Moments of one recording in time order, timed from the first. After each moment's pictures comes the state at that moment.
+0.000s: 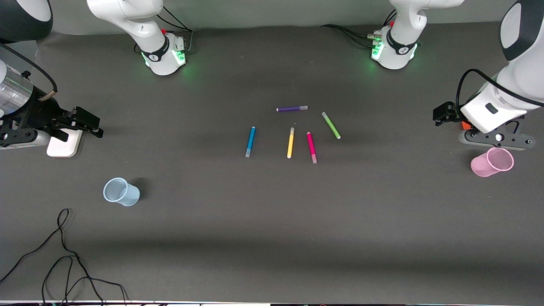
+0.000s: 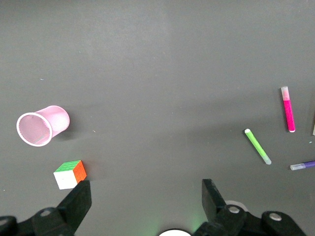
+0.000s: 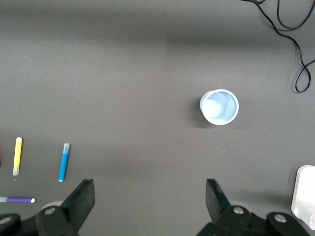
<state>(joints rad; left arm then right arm) -0.08 0.05 -0.05 -1.64 0.06 1.55 0.03 0.06 0.03 0.02 -1.58 0.06 1.65 0.04</state>
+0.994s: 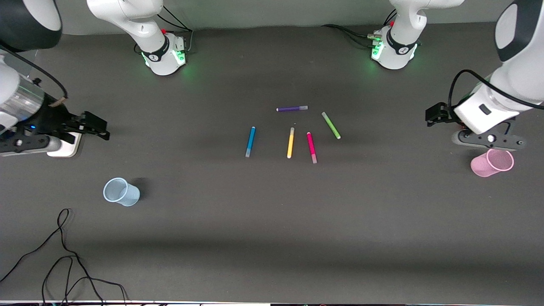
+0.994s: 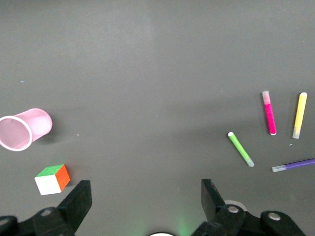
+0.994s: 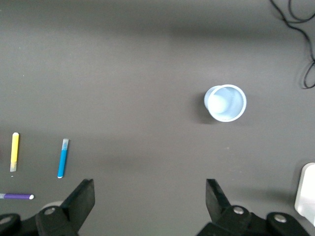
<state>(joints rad) -0.09 0.05 -0.09 -1.64 0.01 1.57 -0.01 0.08 0.06 0.03 -1.58 0.05 1.64 0.07</state>
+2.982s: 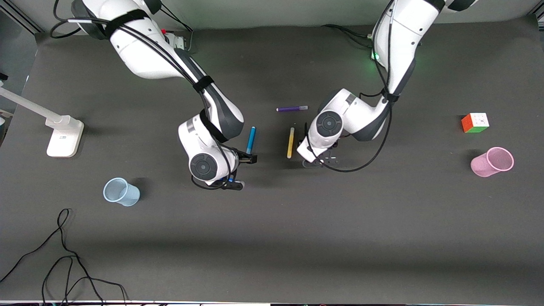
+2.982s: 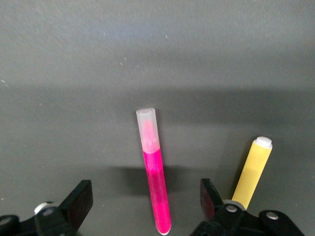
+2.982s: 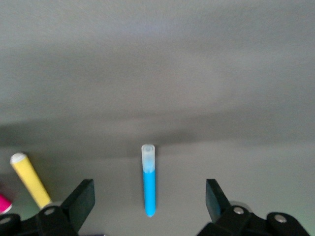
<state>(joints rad) -0.41 0.56 -0.27 -1.92 0.03 2.33 -0.72 0.49 0.73 0.06 -1.52 0.26 1.92 0.58</state>
